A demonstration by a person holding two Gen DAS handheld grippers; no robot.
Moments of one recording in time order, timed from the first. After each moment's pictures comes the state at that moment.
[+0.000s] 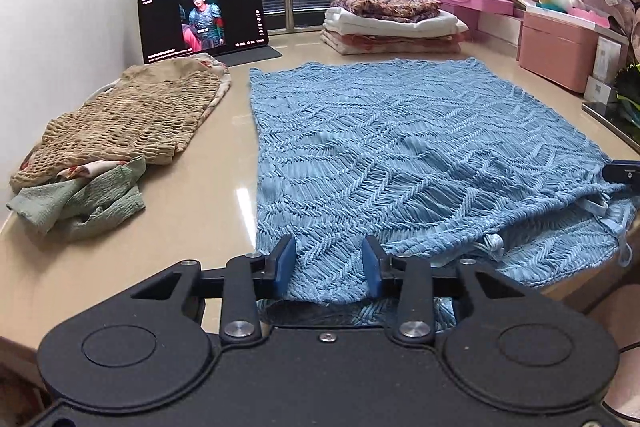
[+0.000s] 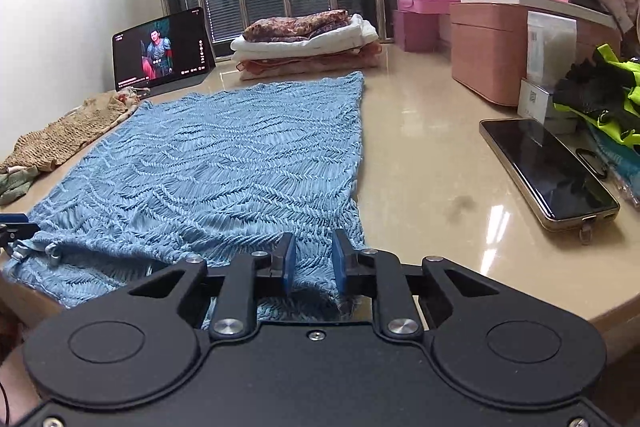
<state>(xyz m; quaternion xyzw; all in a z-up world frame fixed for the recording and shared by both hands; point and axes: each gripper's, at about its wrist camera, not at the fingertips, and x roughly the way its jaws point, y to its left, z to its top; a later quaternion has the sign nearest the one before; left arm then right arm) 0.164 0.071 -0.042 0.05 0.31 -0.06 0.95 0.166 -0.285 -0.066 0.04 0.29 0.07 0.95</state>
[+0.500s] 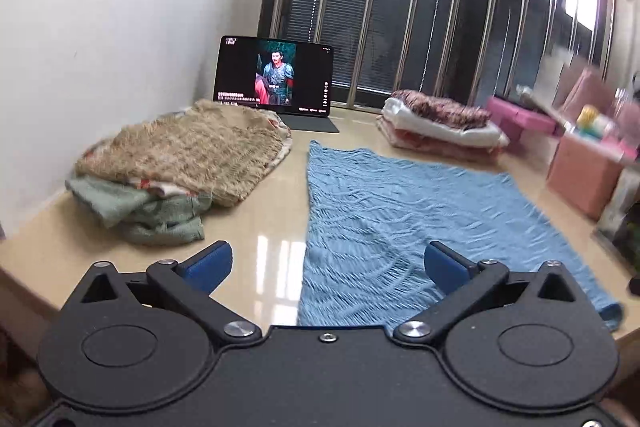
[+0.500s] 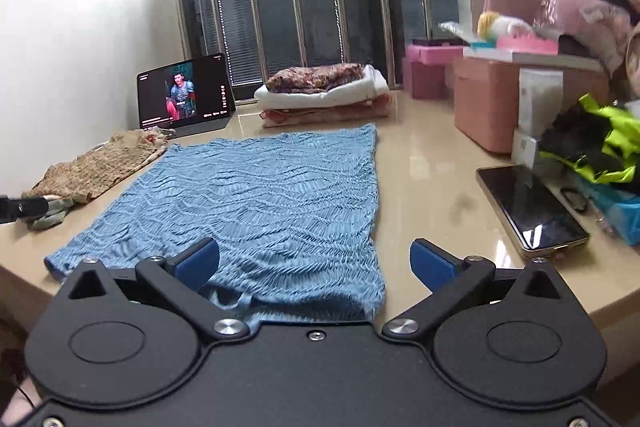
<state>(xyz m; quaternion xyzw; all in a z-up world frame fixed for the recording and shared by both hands) 0.114 0.097 -0.001 -0.09 0.22 0.01 0.97 0.112 -0.276 -0.028 0.05 0.23 0.08 0.97</state>
